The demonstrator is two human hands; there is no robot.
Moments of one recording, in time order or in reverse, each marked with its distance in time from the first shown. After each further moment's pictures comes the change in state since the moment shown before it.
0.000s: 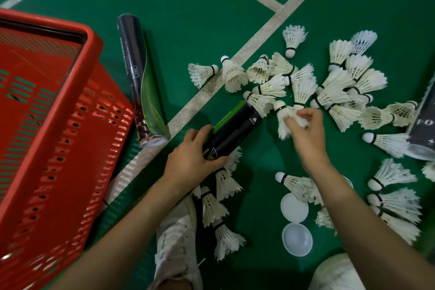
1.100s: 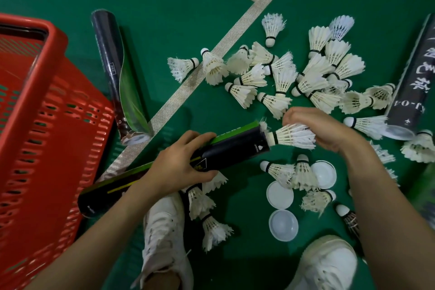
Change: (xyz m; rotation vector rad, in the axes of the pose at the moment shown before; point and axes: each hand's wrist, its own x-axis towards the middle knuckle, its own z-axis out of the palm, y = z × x) left_hand -0.011 -0.005 0.004 0.012 -0.149 0.295; right_hand 0.018 -0.017 -0.070 -0.093 -0.652 0.232
